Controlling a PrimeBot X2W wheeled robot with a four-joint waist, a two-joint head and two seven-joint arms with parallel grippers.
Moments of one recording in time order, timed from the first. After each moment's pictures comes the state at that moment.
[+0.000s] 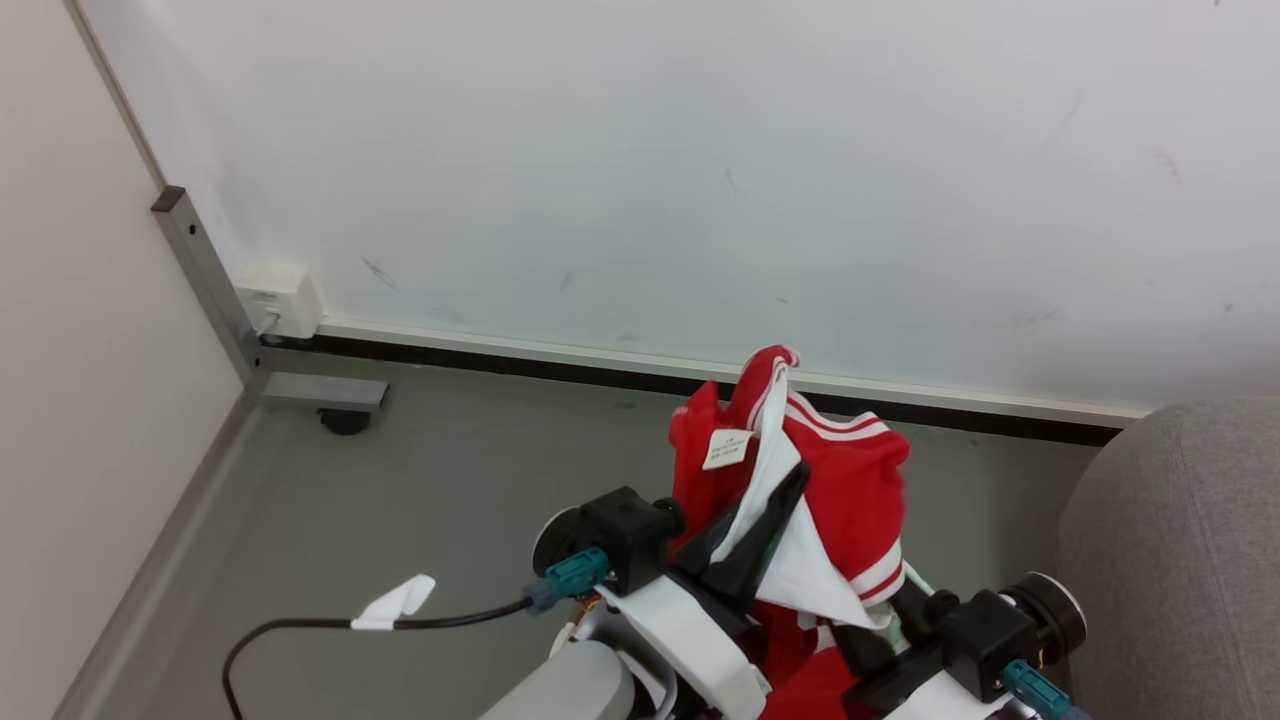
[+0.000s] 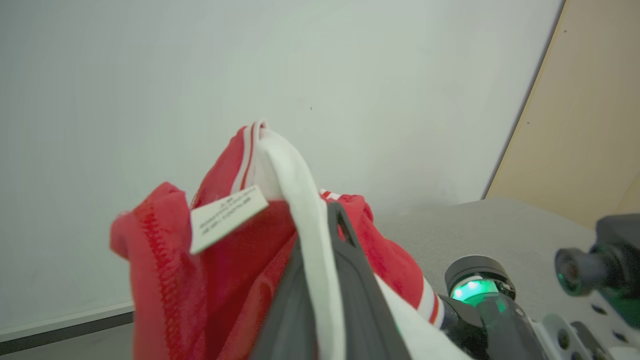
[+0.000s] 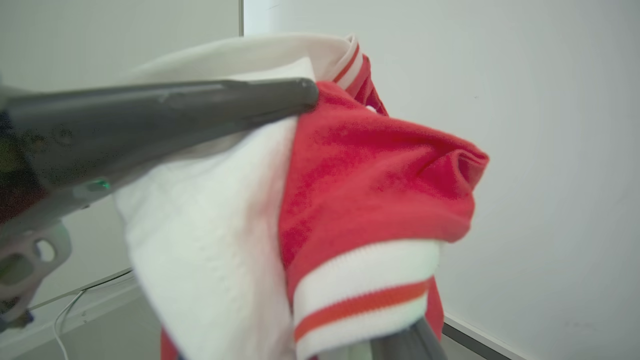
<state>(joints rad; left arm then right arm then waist) -0.50 0.05 -0.79 0.33 -0.53 -0.07 -0.26 -0.25 -0.09 0.48 0.30 0.23 0.13 -0.26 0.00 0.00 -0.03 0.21</state>
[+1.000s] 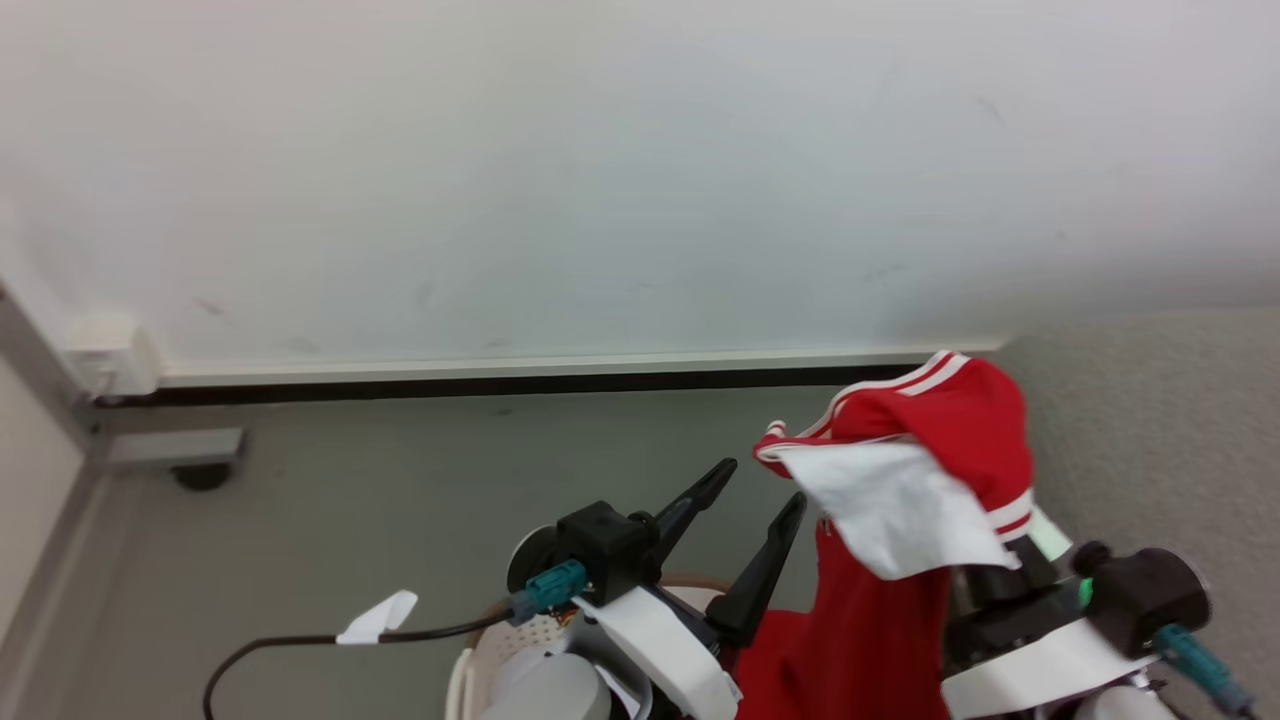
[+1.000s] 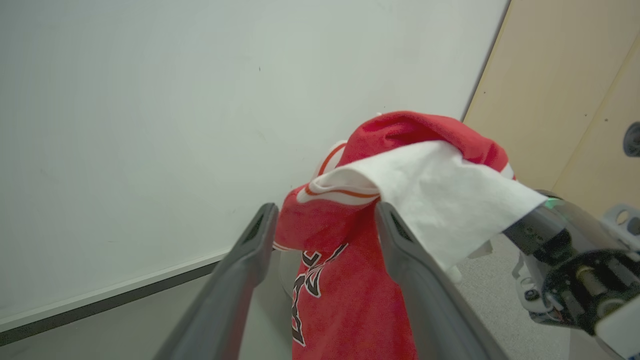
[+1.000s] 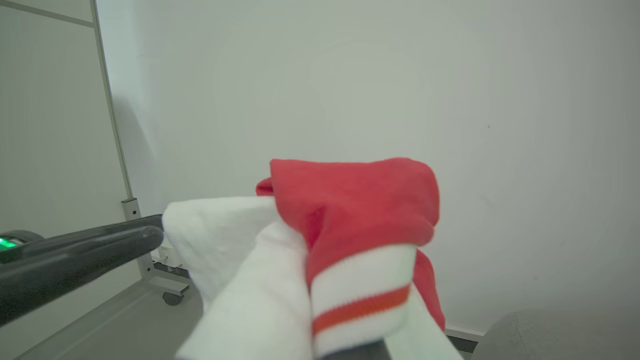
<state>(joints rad) -0.47 0.05 -0.75 0.38 -0.50 -0.08 -0.26 -0.21 -0.12 0.31 0.19 0.31 0.13 -0.26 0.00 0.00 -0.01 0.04</state>
